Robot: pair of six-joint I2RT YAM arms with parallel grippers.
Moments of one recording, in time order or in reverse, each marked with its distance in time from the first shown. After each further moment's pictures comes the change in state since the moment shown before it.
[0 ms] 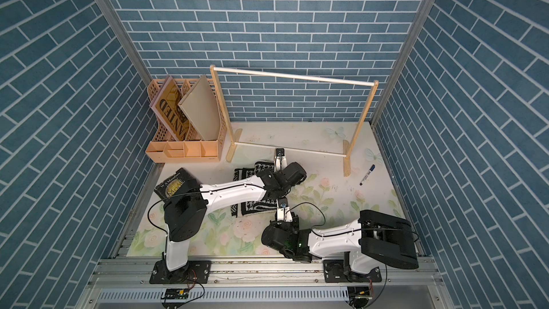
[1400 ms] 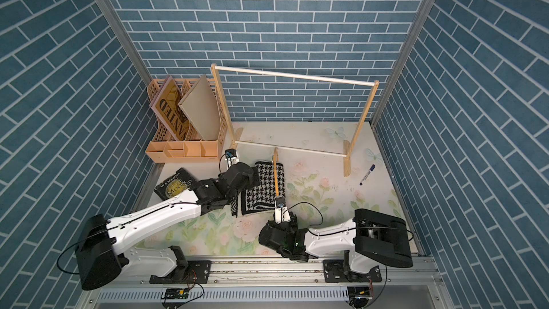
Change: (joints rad) left arm 0.164 -0.614 -0.570 0.037 0.137 -0.002; right arm 0.000 0.038 0.031 -0.026 0.019 0.000
